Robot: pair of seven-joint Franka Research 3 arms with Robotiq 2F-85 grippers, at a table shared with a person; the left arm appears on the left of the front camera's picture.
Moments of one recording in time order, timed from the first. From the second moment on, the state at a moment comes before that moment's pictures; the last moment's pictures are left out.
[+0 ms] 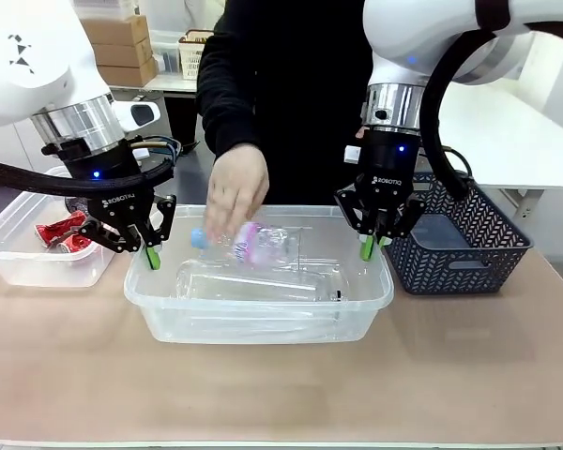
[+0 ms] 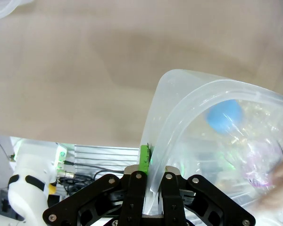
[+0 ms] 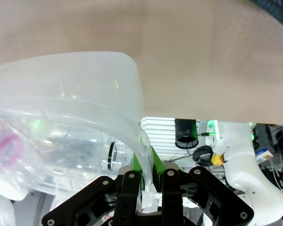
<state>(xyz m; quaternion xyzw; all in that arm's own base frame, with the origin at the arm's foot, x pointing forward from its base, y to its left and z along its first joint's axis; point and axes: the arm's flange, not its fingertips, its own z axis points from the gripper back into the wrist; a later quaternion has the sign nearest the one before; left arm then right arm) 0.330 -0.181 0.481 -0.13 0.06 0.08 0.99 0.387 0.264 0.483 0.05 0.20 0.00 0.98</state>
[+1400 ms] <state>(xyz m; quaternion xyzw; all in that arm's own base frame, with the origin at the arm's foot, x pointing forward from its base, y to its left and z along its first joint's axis) 0.360 -0.173 0.486 -0.13 0.06 0.08 0.99 0.419 0.273 0.482 0.06 0.21 0.02 0.98</state>
